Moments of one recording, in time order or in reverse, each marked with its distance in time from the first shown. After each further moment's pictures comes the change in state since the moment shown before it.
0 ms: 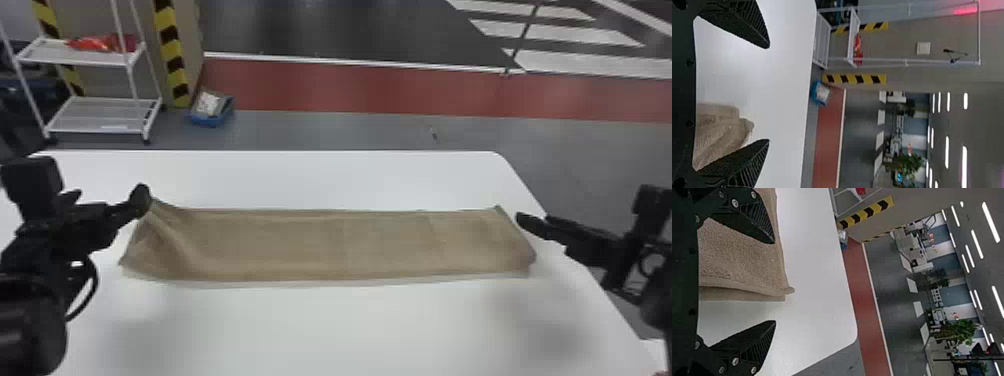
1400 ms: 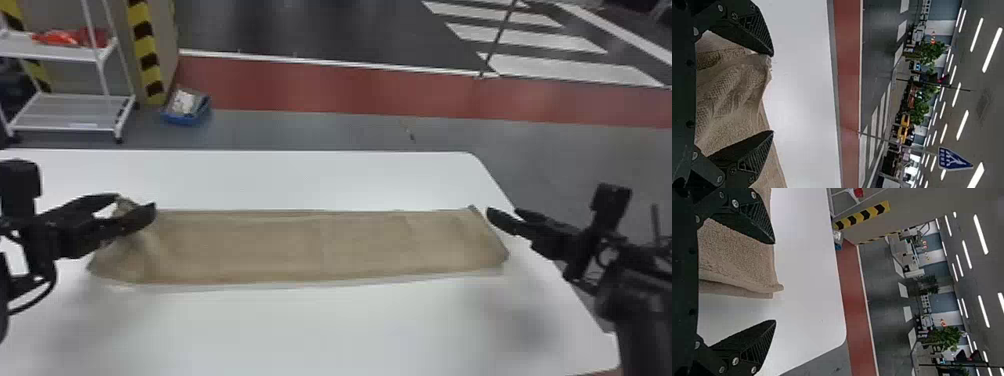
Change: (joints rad) left arm -0.214 0.157 -0.053 0.473 0.007 -0.163 -0.574; right arm -0.047 -0.014 0.015 0.125 0.020 -0.147 0.004
